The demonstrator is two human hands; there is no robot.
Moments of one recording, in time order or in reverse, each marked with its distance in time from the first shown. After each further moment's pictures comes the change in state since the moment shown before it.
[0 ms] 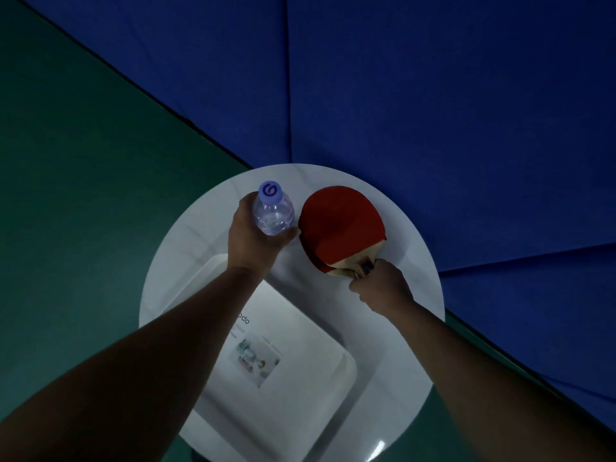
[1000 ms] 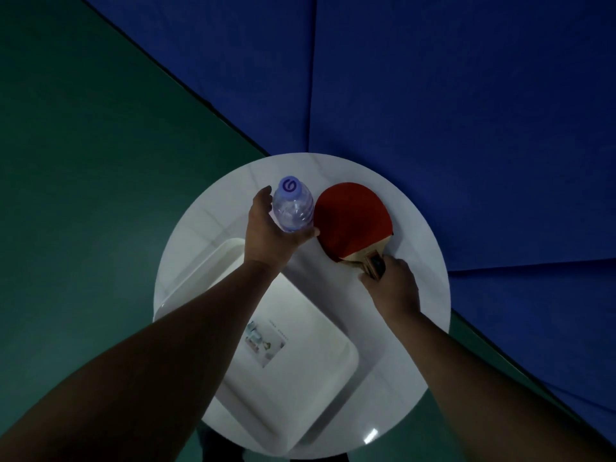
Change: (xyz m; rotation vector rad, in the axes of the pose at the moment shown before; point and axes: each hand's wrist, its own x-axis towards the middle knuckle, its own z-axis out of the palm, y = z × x) left_hand -0.013 -0.002 0.006 -0.010 -0.034 -0.130; right_hand -0.006 0.018 0.009 -0.173 0.208 -0.182
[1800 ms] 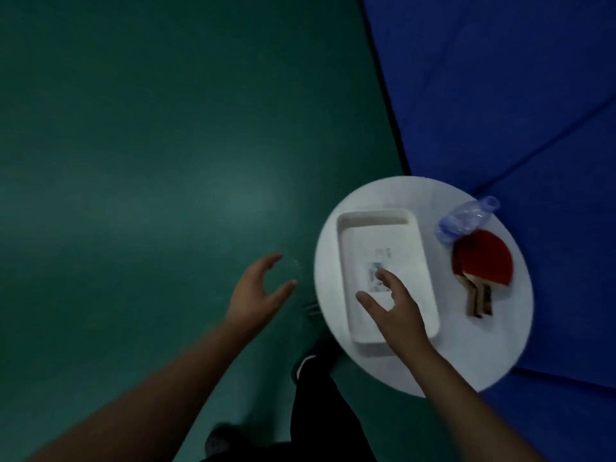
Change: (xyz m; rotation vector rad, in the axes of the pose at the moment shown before) left_hand -0.402 -0.094 -0.232 -0.079 0.460 -0.273; right_hand -0.280 -0.096 0.022 0.078 -0.467 -0.607
